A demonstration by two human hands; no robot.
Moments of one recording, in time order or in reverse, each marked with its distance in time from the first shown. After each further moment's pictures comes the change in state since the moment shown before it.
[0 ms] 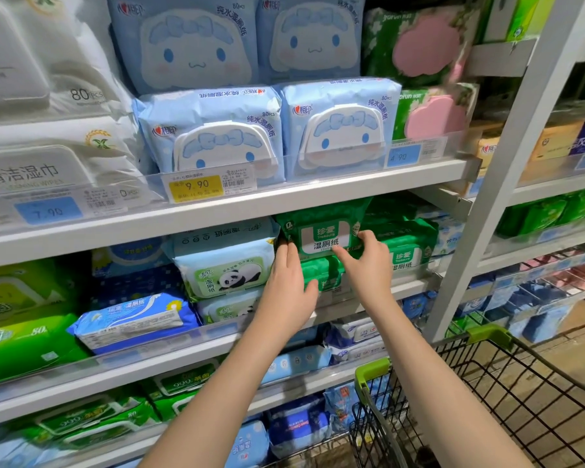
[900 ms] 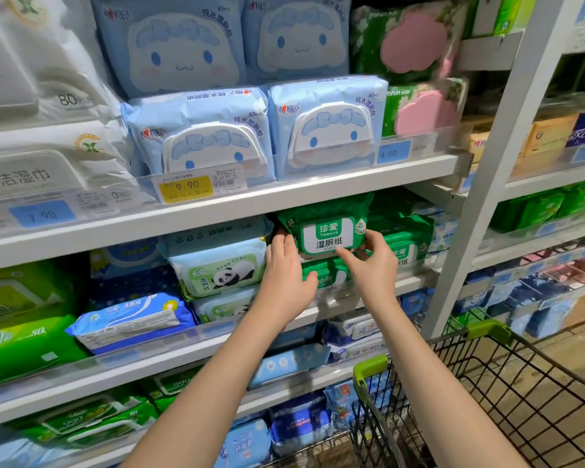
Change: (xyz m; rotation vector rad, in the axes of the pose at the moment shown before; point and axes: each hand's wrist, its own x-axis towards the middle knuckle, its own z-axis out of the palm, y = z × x) left_hand 0.020 -0.002 0.009 0.043 0.032 0.037; right_hand -0.006 0.018 -0.006 0.297 0.064 0.022
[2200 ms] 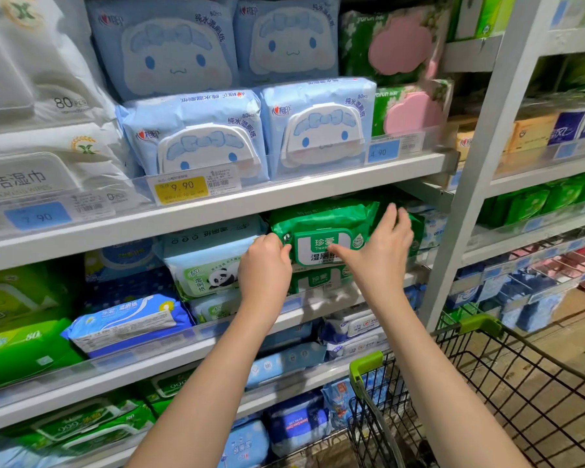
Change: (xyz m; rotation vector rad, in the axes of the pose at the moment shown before) left_hand 0.000 0.009 -0.025 0.039 0.302 -0.107; right_hand -0.008 -0.048 -0.029 -0.432 0.065 -0.056
